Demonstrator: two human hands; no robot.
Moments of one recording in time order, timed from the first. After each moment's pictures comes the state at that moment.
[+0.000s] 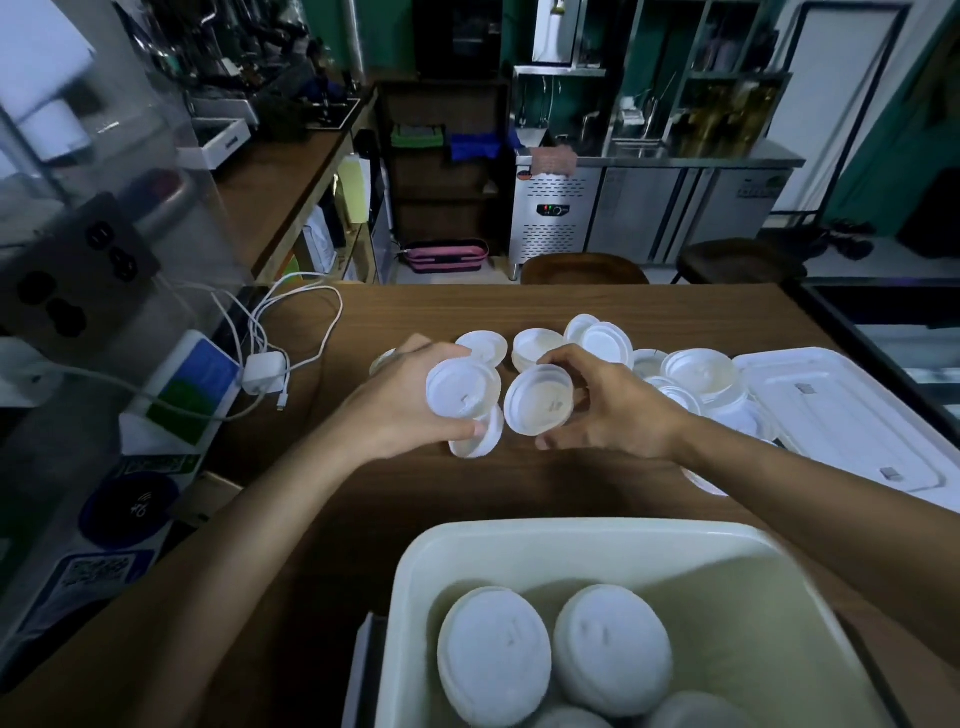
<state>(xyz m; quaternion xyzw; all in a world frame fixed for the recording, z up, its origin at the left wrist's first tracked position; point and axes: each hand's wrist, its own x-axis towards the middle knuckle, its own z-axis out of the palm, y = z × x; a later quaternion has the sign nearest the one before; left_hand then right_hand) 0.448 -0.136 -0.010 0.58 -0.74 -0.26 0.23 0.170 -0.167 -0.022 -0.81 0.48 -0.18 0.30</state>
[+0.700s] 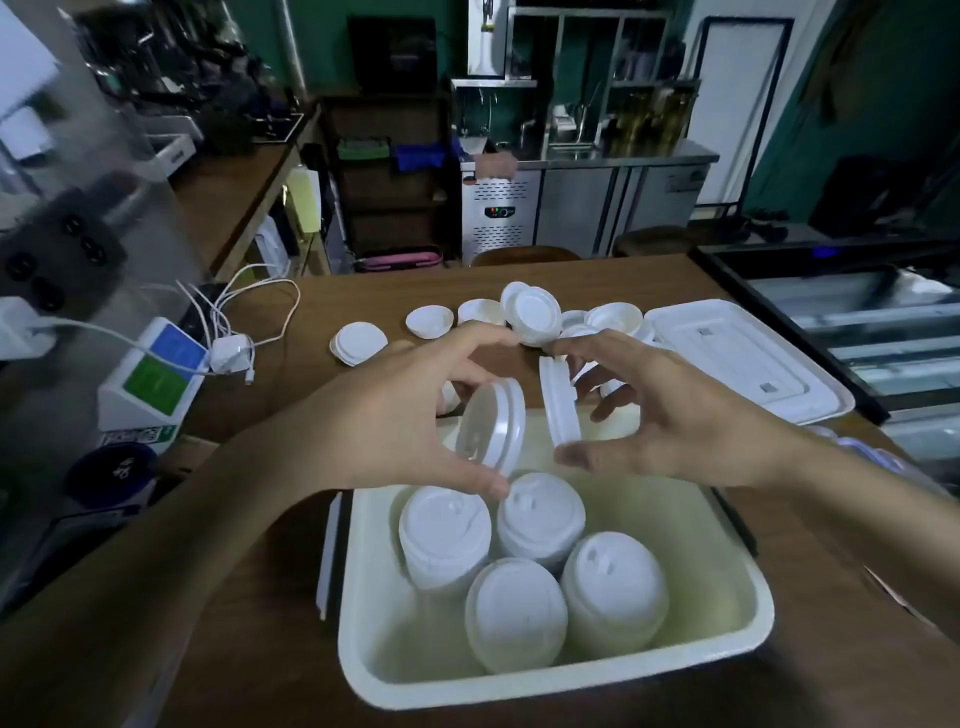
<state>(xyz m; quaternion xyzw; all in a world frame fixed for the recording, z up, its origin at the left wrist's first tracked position) 0.396 0.012 0.077 0.44 -0.86 -0.24 0.14 0.124 0.023 0.063 -0.81 0.45 -0.24 0.30</state>
